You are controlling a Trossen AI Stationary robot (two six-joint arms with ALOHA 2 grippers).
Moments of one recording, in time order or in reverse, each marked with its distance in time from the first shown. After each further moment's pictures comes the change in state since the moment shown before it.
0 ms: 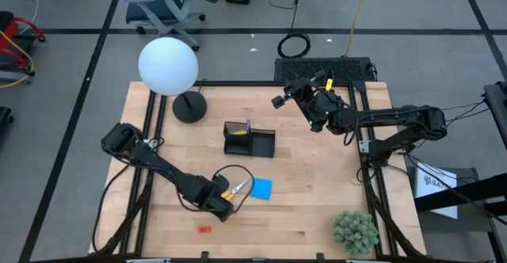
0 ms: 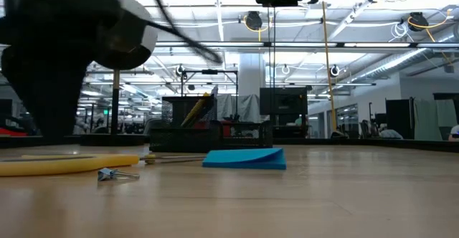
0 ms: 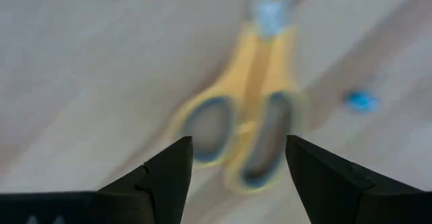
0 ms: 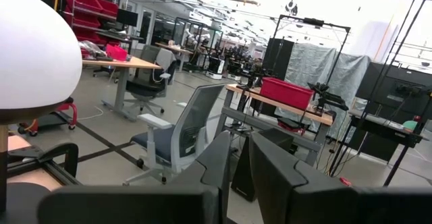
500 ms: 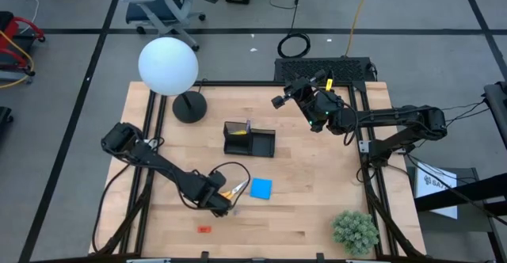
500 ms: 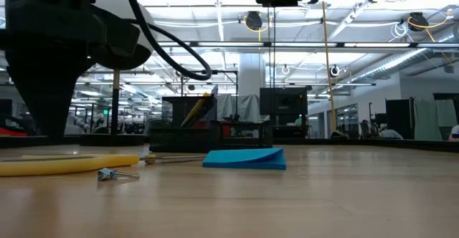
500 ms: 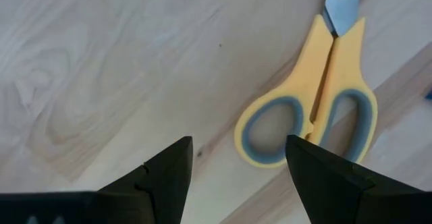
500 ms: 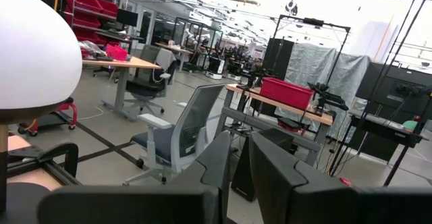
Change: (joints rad) left arm 0.015 -0.001 0.000 -0.121 -0.028 0.060; right arm 0.000 0.000 0.000 0.000 0.000 0.000
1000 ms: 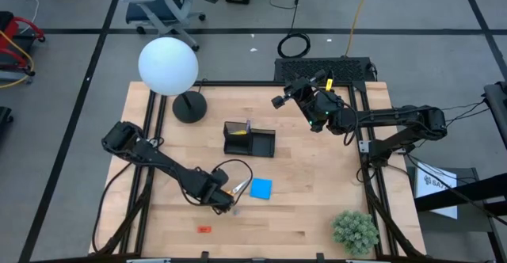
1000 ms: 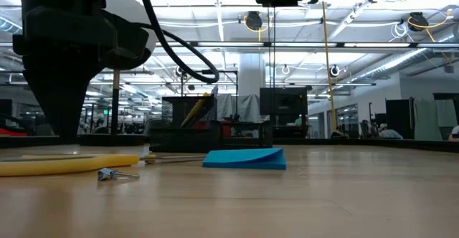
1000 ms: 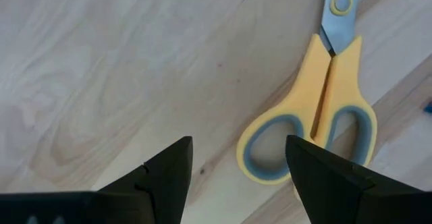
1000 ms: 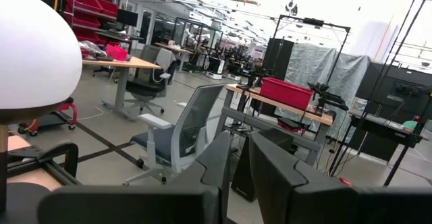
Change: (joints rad) left arm 0.030 -0.001 -0.008 0.022 0.006 0.066; right arm 0.000 0.000 0.000 0.000 0.000 0.000
